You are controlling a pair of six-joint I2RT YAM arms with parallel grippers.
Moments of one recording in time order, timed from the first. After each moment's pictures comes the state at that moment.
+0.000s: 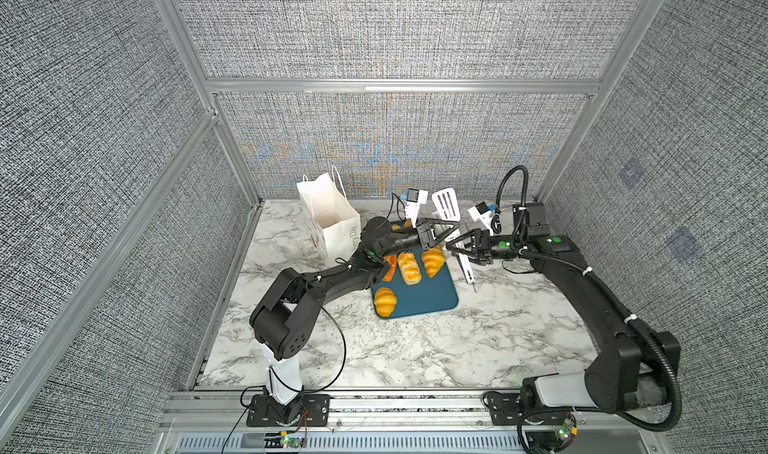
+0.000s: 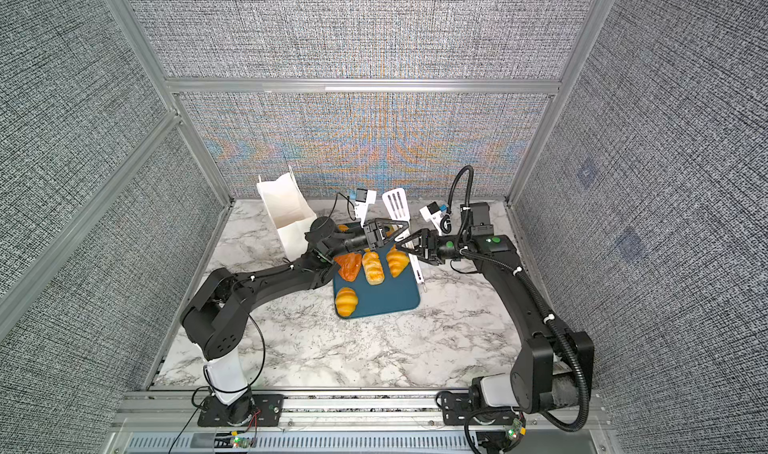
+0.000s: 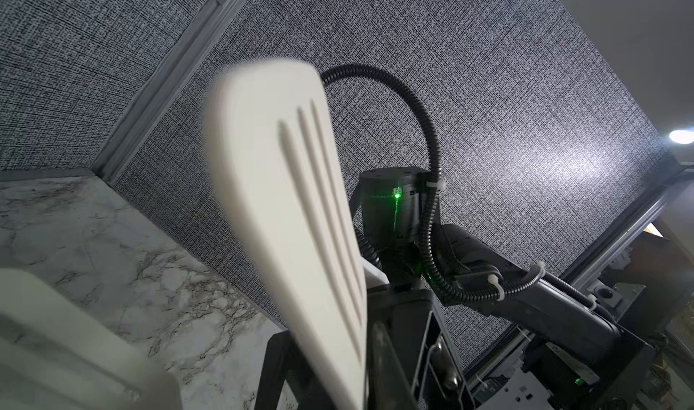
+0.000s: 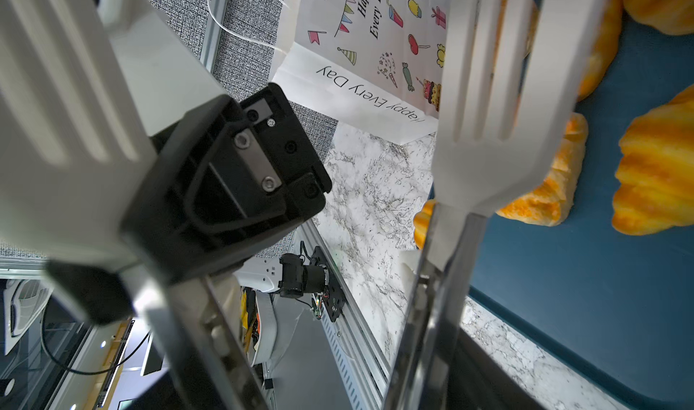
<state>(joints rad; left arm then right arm) -0.74 1.85 1.22 0.98 0.71 -0.98 0.14 1.39 1.21 -0.60 -1.10 0.38</state>
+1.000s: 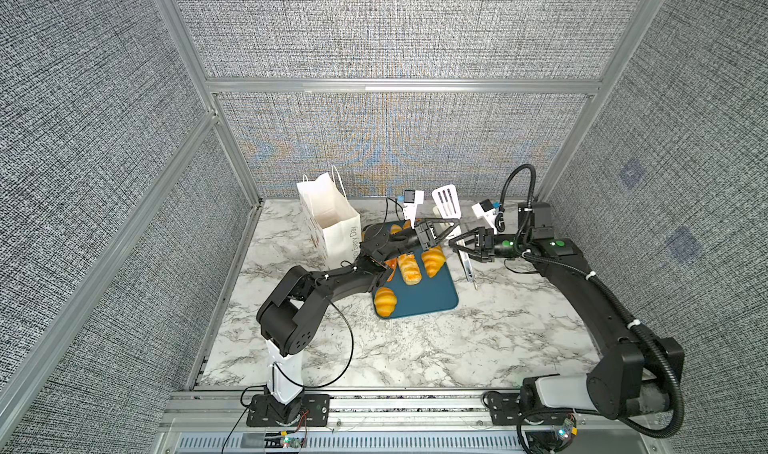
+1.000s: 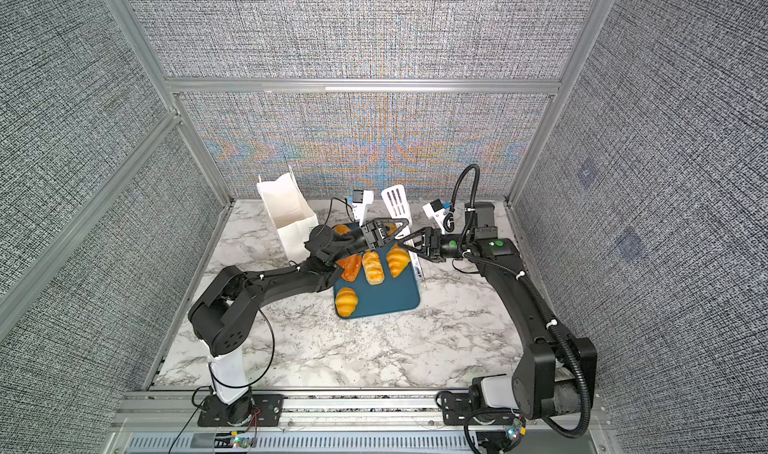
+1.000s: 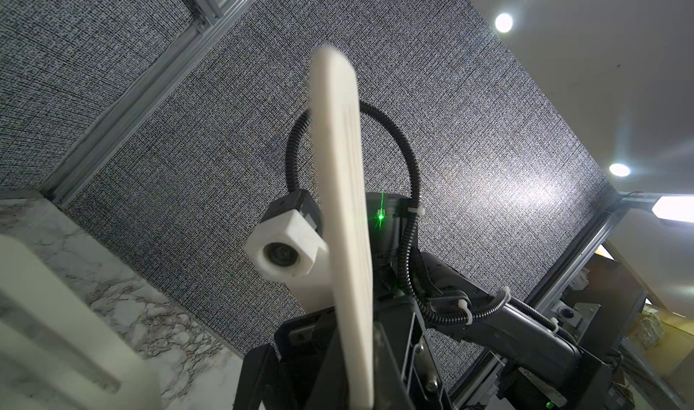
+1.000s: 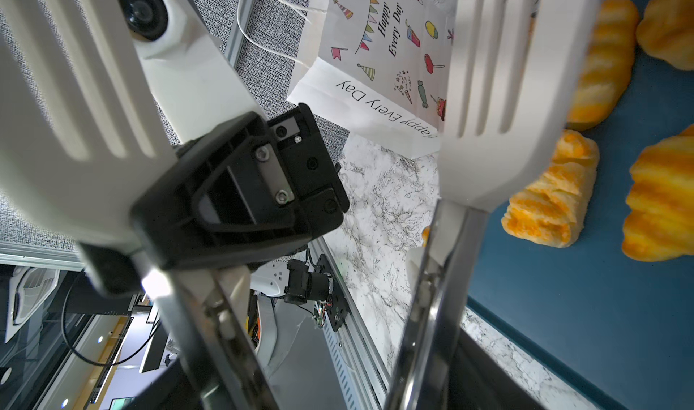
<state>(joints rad) -0.75 1.90 1.21 1.20 0.65 -1.11 0.12 1.36 1.18 -0.50 -1.14 0.42</state>
